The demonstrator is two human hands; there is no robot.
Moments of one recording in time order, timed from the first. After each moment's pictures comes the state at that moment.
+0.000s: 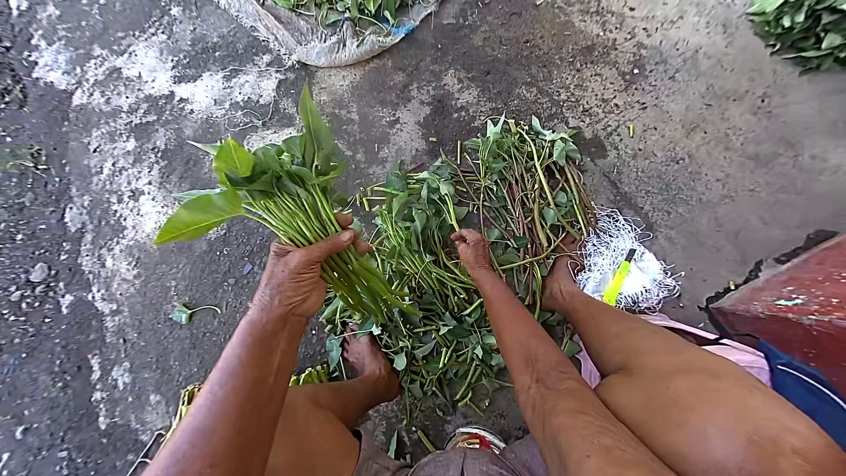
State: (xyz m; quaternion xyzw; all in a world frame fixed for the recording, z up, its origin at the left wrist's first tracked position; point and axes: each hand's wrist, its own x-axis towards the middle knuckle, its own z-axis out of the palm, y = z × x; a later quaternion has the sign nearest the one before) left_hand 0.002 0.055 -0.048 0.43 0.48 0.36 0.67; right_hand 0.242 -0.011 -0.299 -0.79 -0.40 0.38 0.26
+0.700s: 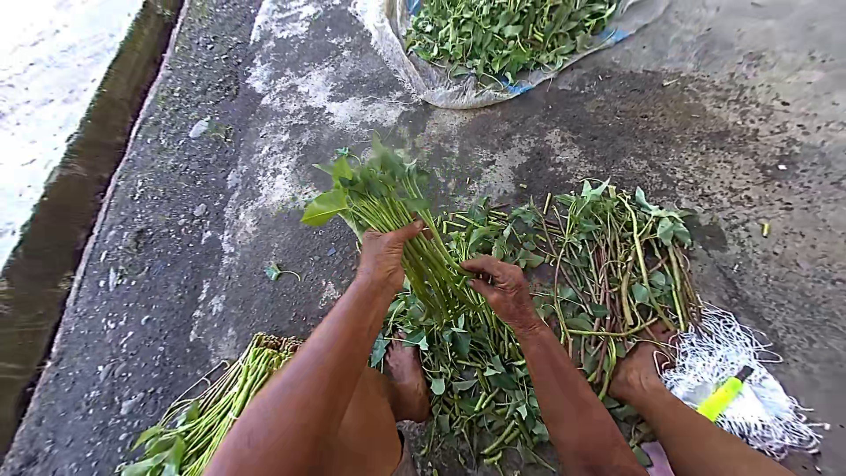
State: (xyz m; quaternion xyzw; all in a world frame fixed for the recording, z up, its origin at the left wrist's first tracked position) left_hand -0.008 0.074 -0.041 0.29 0.58 0.50 0.57; right_hand 0.165 0.013 -0.162 -0.42 -0.64 0.32 0.55
